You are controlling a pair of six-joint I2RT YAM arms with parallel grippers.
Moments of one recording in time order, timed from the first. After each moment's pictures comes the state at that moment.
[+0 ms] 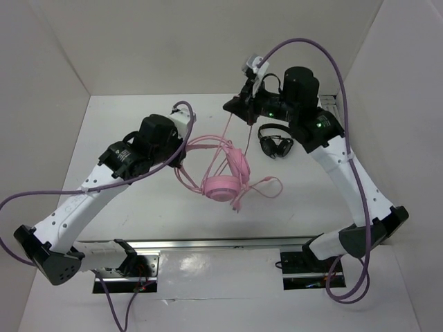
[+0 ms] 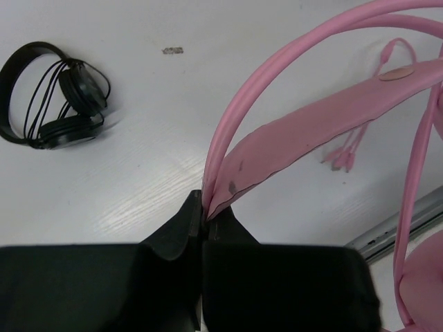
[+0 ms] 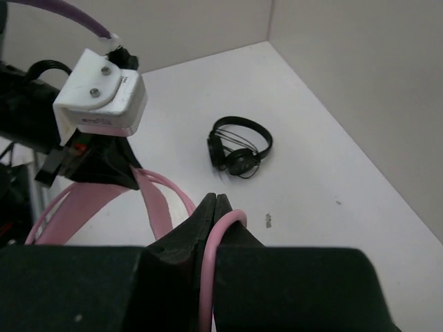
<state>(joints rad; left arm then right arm) -0.63 1.22 1.38 -0.83 -0.10 -0.09 0.52 1.40 1.69 -0.40 -0.54 -0.15</state>
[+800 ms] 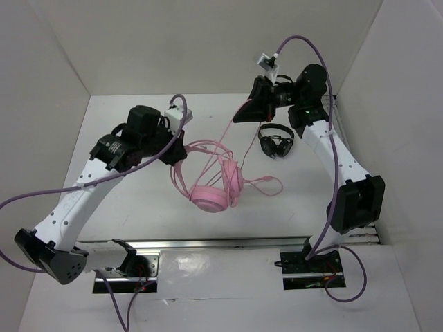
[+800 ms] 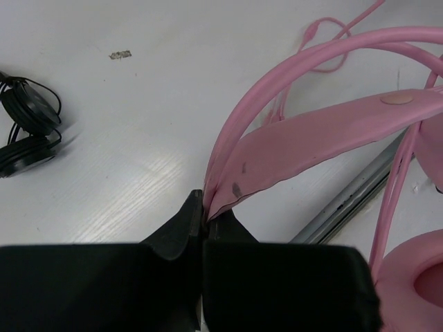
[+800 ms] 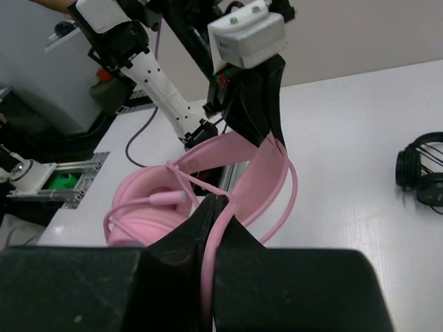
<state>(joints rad) -0.50 1.24 1.42 -0.87 0.22 0.02 0.27 1.60 1.55 0.43 -1.52 0.72</state>
